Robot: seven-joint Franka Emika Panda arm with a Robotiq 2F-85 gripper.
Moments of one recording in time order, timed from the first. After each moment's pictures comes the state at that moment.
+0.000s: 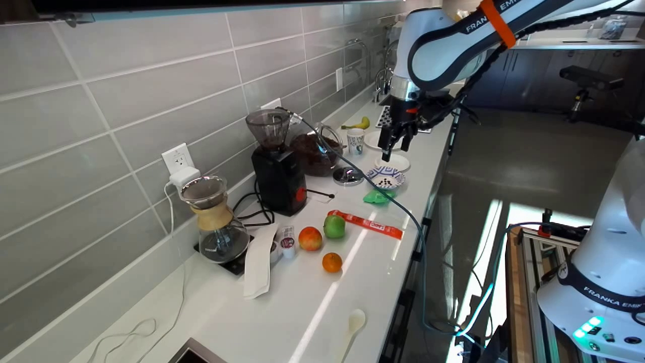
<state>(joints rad) -0.15 -0.25 -0.14 -2.44 0.01 2.29 0.01</state>
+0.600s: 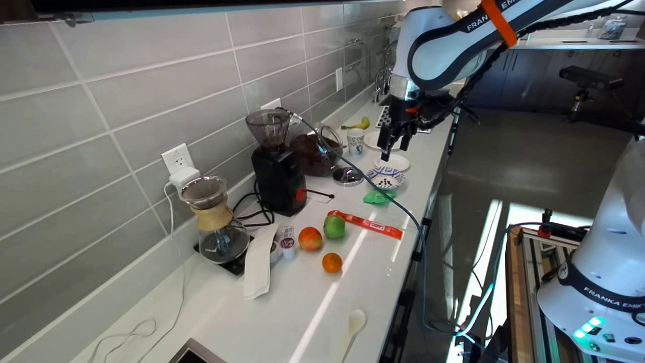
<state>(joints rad) -0.14 -0.26 -0.14 -2.44 0.02 2.29 0.01</state>
